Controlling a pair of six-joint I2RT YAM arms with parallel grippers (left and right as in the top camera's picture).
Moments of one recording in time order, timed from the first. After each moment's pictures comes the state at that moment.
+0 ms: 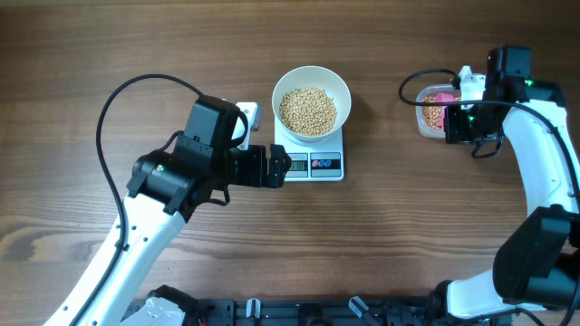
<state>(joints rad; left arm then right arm) -0.44 1.23 1.11 -0.87 0.26 -0.36 -0.16 1.68 1.32 -1.00 -0.09 -0.18</state>
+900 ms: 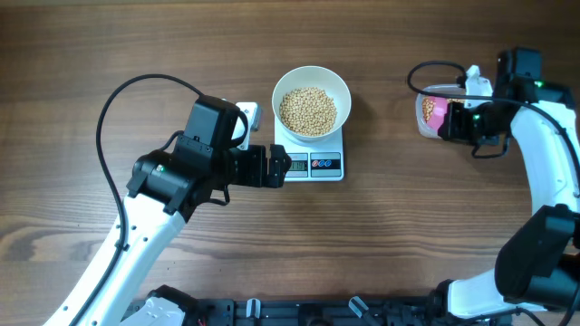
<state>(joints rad) -0.44 1.23 1.11 -0.87 0.26 -0.36 -0.21 1.68 1.32 -1.02 -0.31 -0.08</state>
